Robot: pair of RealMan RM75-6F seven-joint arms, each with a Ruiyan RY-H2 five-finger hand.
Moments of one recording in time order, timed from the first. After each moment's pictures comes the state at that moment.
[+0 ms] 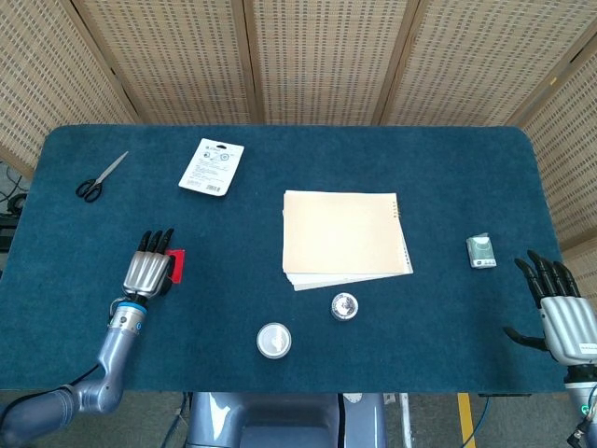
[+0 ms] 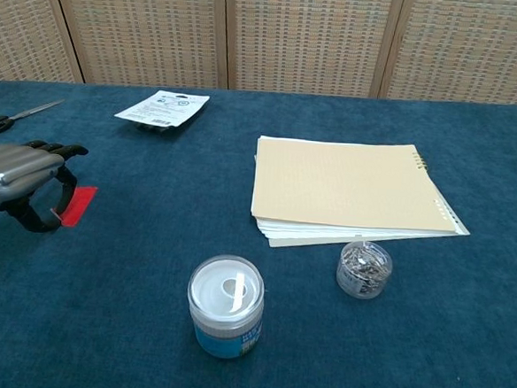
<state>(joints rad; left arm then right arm) -0.57 -1.68 -0.10 -1.17 1.06 1.04 0.53 0.13 -1.06 0.06 -1.56 -1.51 1.42 0.10</state>
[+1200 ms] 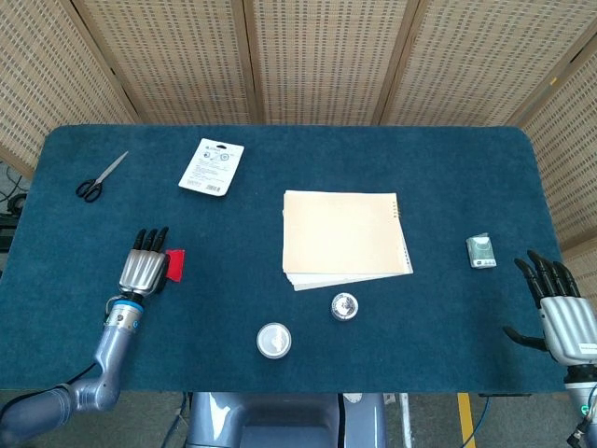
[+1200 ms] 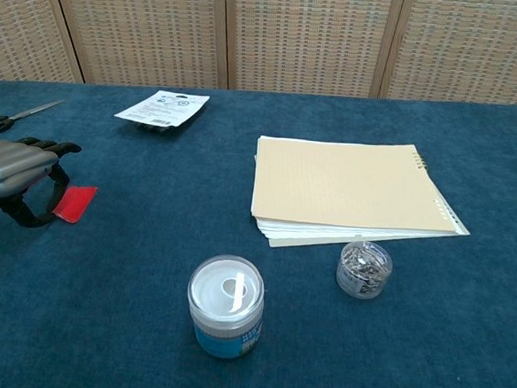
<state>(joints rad) -0.57 -1.67 -0.12 -1.17 1.04 1.03 0.56 0.13 -1.06 0.06 -1.56 -1.51 1.42 0.10</state>
